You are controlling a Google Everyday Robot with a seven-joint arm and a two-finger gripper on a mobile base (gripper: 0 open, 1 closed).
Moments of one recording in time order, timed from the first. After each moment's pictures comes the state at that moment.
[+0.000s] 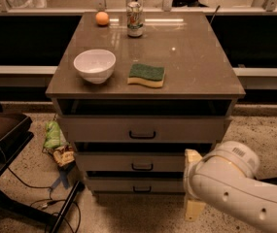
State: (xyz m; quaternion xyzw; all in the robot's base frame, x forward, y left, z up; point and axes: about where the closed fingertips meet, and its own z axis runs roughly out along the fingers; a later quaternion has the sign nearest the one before) arm 0.409 -0.157 0.616 -0.65 0.73 -0.10 0.15
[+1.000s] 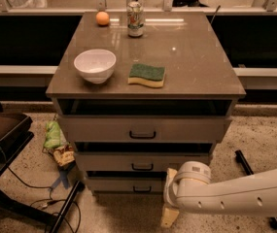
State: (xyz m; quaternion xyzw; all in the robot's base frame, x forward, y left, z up) arm 0.436 -0.113 0.451 -0.63 0.76 -0.03 0.16
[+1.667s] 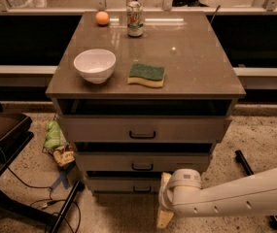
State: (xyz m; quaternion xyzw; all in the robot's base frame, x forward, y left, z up) arm 0.448 -0.098 0.396 -0.64 0.75 -0.02 0.17
